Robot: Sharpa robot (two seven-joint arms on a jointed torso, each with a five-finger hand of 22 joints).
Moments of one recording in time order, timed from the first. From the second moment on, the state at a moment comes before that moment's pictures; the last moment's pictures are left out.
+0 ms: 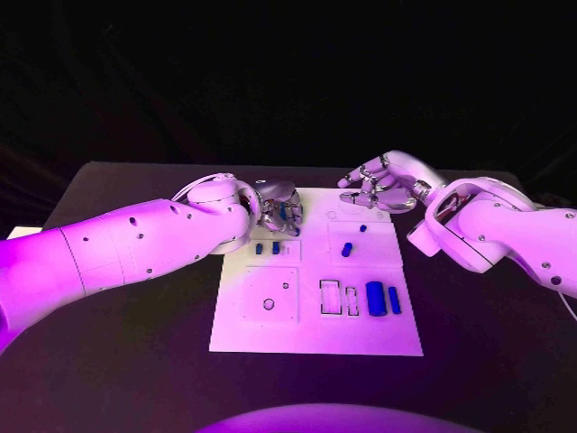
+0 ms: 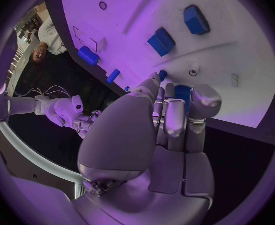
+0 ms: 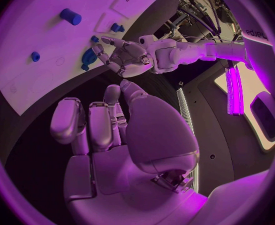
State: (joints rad) left arm 1.23 -0.54 -0.05 1.28 -1.41 -0.07 -0.17; left_hand 1.55 -0.09 0.20 0.16 0.10 0.99 0.13 0.17 0.18 1.03 0.07 0.36 0.14 1.43 -0.01 1.24 1.15 0.11 1.41 0.10 1.01 1.21; right arm 1.25 -0.88 -0.05 1.60 -0.98 -0.37 0.05; right_hand 1.35 -0.03 0.15 0.13 0.31 0.96 0.15 0.12 0.14 1.16 0.06 0.82 0.89 1.47 -0.02 1.25 1.24 0.08 1.31 0.08 1.34 1.07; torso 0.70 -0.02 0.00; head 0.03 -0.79
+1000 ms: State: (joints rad) left arm 1.23 -0.52 -0.04 1.26 -1.45 -0.02 -0.24; left_hand 1.55 -0.10 0.22 0.17 0.10 1.00 0.13 0.17 0.17 1.04 0.07 0.34 0.13 1.45 -0.01 1.28 1.18 0.11 1.43 0.09 1.11 1.28; right arm 1.25 -0.88 -0.05 1.61 -0.98 -0.37 0.05; right_hand 1.35 -0.03 0.15 0.13 0.31 0.96 0.15 0.12 0.14 1.16 0.06 0.82 0.89 1.47 -0.02 1.25 1.24 0.08 1.31 0.08 1.34 1.07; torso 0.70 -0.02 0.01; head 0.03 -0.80
